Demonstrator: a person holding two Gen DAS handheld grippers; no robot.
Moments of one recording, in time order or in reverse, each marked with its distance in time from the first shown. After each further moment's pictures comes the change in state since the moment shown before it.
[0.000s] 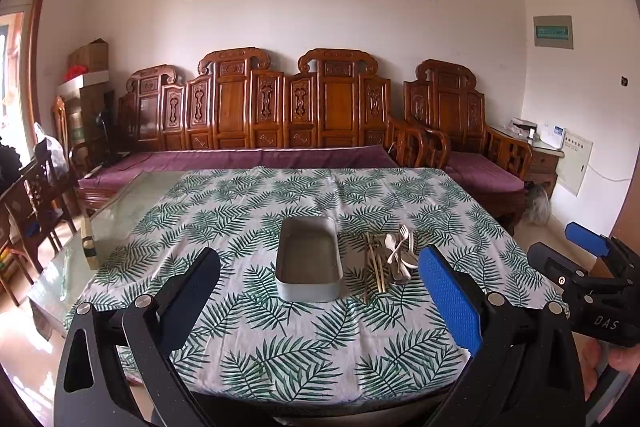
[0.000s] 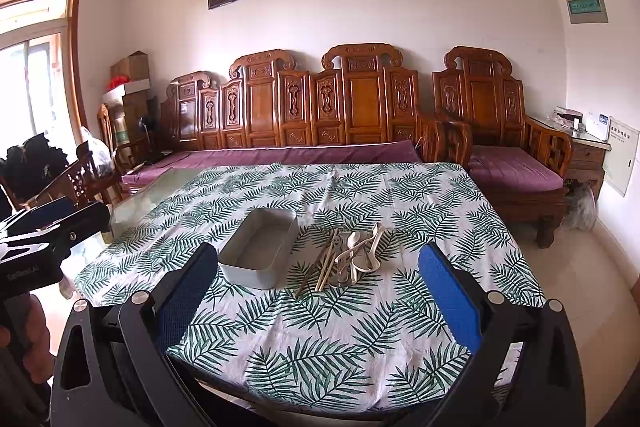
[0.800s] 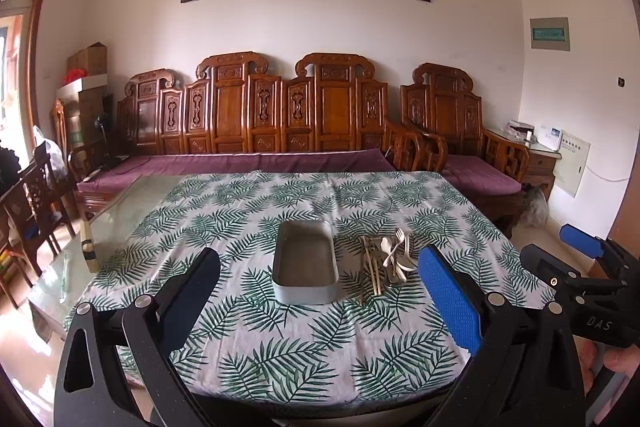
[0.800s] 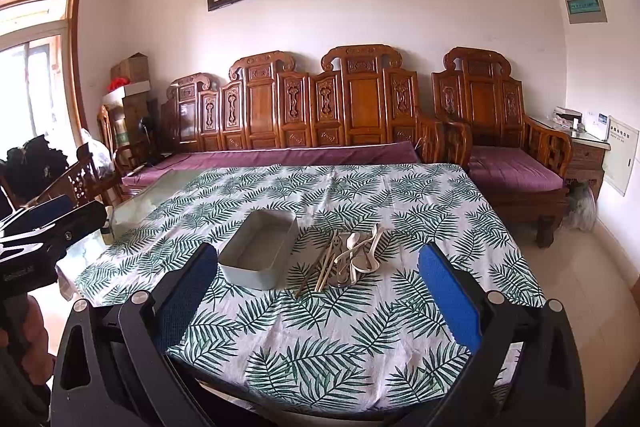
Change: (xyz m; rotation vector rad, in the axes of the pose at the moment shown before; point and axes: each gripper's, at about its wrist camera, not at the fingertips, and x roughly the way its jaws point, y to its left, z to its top) left arm -0.007 -0.005 0.002 0.000 -0.017 -0.008; right arm -0.002 0.002 -0.001 0.001 -0.001 0.000
